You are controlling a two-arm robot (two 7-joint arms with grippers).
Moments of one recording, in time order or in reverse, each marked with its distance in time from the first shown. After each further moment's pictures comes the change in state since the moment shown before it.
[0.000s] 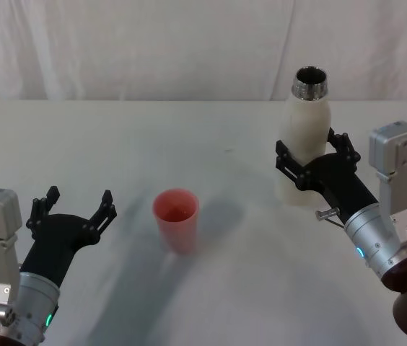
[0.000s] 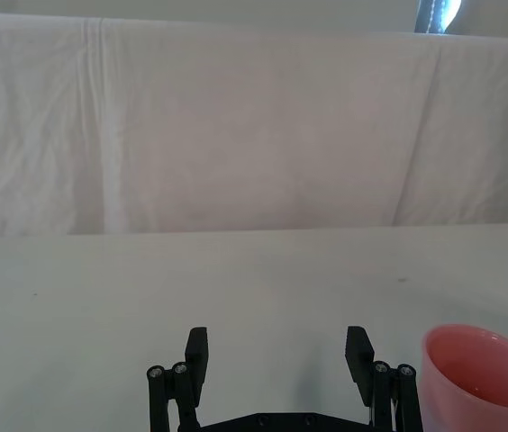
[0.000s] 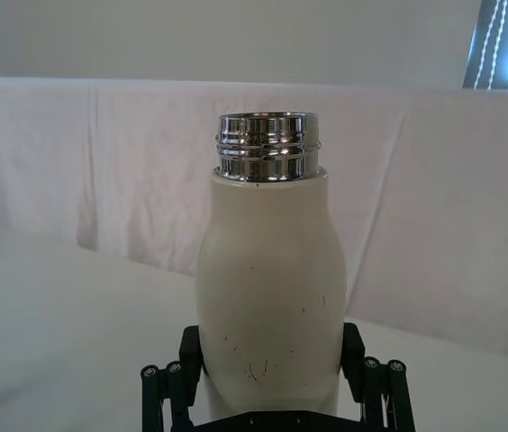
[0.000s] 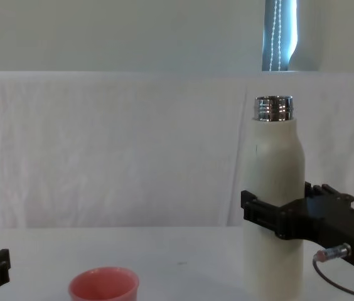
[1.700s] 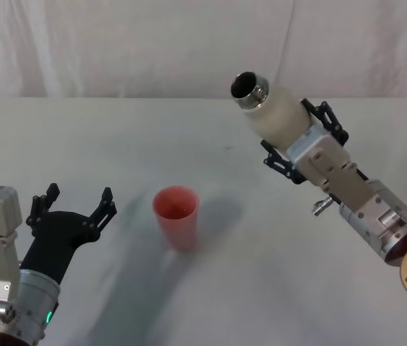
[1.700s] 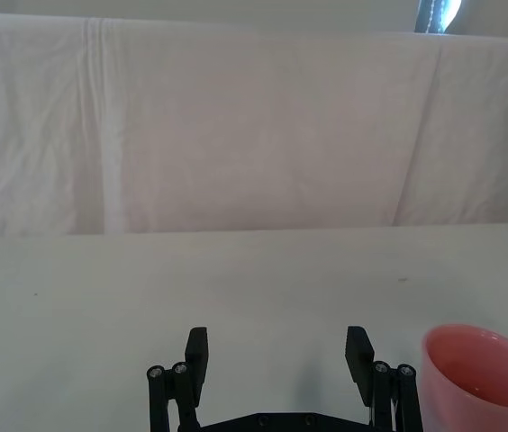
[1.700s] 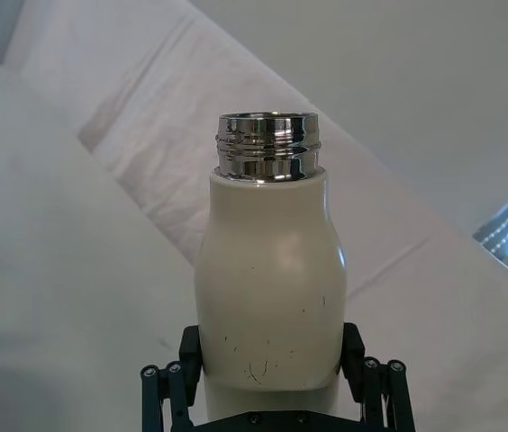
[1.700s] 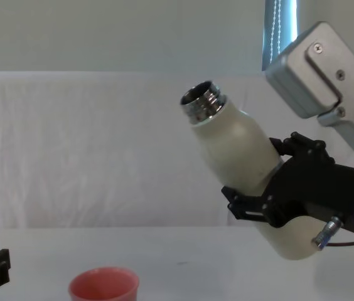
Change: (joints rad) left arm 0.000 0.000 0.000 0.000 0.000 0.000 0.000; right arm 0.048 0.142 -0.135 -0.169 -0.483 0.130 -0.008
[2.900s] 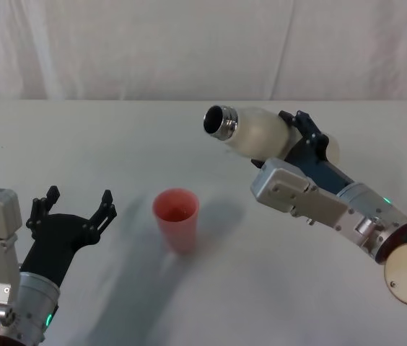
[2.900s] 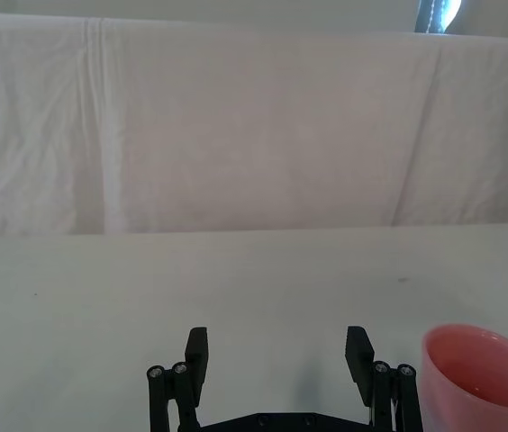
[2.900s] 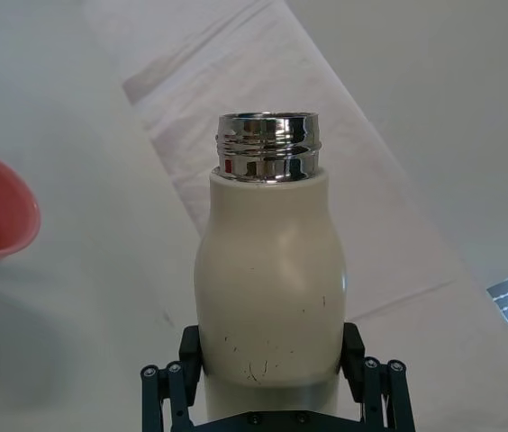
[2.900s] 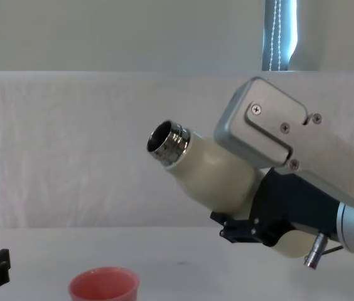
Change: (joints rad) left arm 0.000 0.000 0.000 0.000 0.000 0.000 0.000; right arm 0.066 0.055 -0.085 0.032 -0.184 0.008 0.040
